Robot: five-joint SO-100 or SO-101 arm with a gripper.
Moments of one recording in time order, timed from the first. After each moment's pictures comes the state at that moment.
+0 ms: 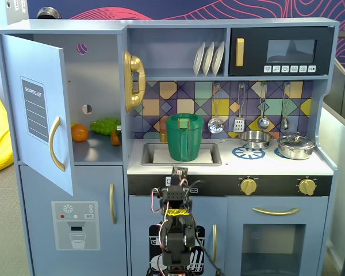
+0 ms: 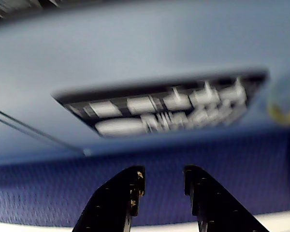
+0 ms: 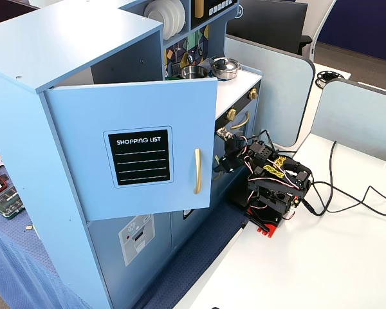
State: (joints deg) arm -1.4 171.8 163.3 56.2 -84.6
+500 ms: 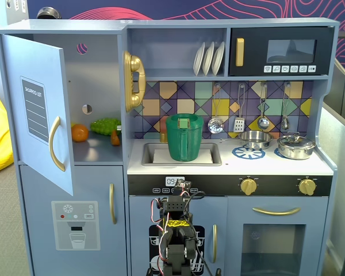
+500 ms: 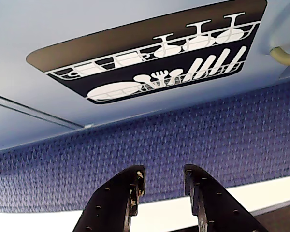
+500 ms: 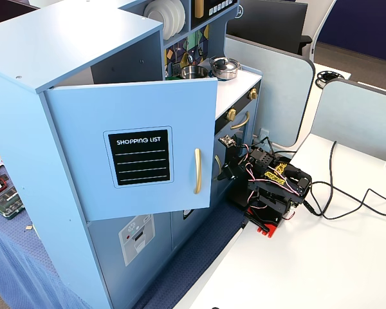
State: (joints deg) arm -1.8 181.2 172.0 61.1 -78.9
